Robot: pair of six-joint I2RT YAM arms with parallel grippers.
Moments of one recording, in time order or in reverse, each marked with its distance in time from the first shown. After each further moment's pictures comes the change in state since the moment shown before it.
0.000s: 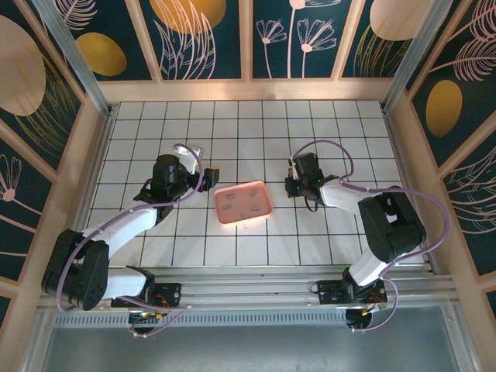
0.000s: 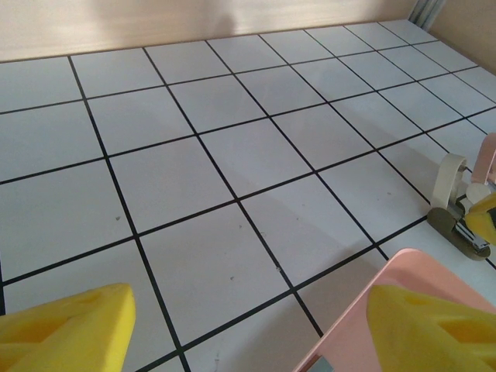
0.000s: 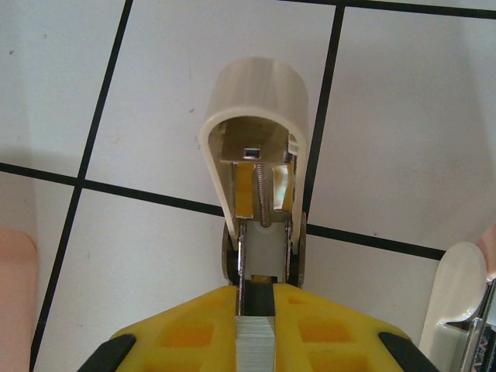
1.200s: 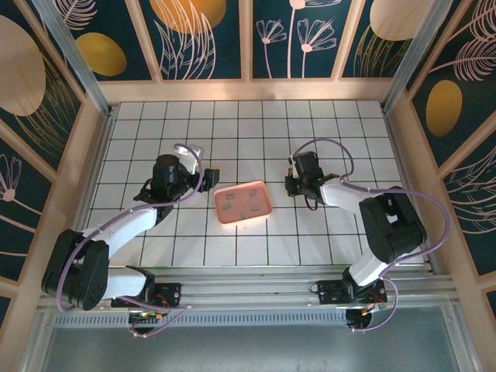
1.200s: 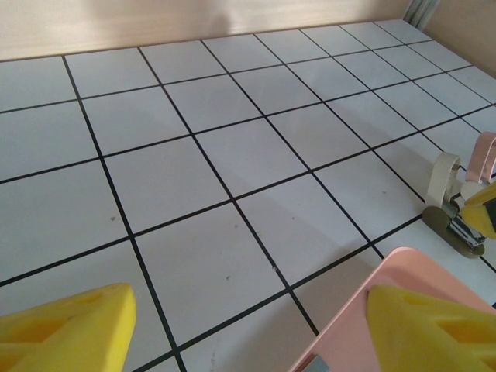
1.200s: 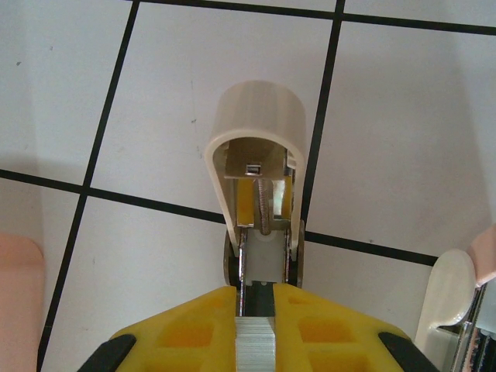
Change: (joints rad) left arm 0.000 0.000 0.000 0.000 0.012 0.000; right arm 0.000 -0.003 0.013 -0.014 0.004 -0.004
